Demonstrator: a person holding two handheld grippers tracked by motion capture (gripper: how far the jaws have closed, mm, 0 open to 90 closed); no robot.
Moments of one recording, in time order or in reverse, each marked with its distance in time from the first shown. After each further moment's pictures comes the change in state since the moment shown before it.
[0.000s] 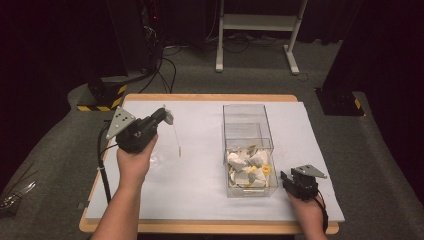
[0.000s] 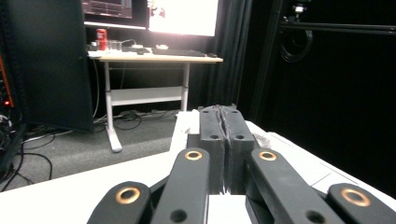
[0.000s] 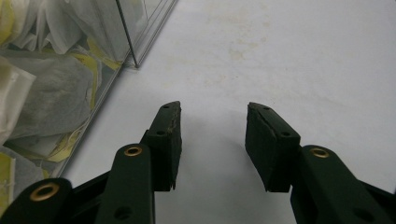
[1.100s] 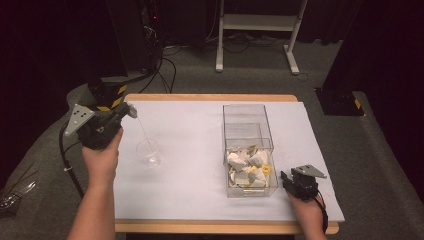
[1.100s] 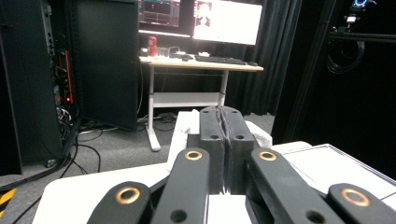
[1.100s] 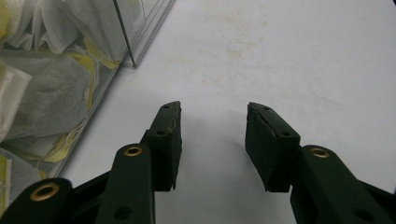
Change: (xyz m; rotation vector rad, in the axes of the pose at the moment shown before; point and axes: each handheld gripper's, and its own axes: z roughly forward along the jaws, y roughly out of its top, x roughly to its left) left arm 0.063 0.008 -0.041 -0.026 0.150 -0.020; right arm 0.000 0.000 0.000 0.001 -0.009 -0.003
